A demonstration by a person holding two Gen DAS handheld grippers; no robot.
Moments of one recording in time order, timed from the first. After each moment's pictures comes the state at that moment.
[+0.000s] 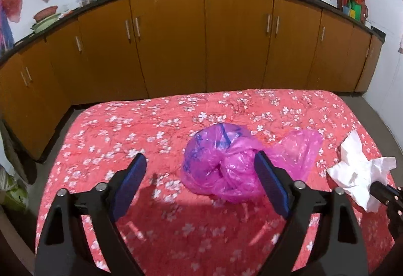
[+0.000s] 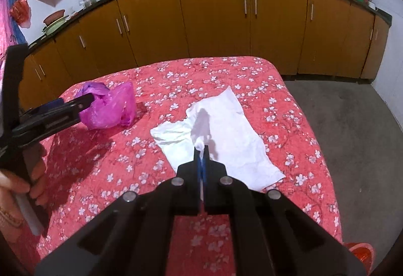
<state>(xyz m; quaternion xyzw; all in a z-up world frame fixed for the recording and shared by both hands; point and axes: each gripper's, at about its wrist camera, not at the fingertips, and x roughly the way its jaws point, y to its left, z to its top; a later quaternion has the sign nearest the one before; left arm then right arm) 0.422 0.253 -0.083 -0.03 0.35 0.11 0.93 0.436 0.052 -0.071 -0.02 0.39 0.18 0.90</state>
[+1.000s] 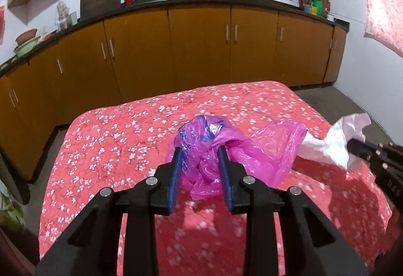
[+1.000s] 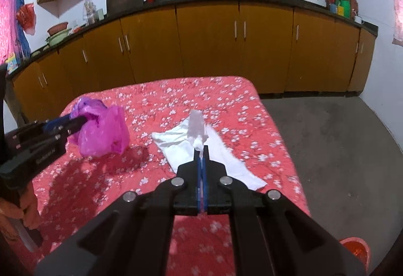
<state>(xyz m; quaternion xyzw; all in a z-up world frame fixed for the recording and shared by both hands) 0.331 0.188 -0.053 0.01 0.31 0.03 0.95 0.364 0.014 -0.036 -0.02 0.32 0.16 0.93</state>
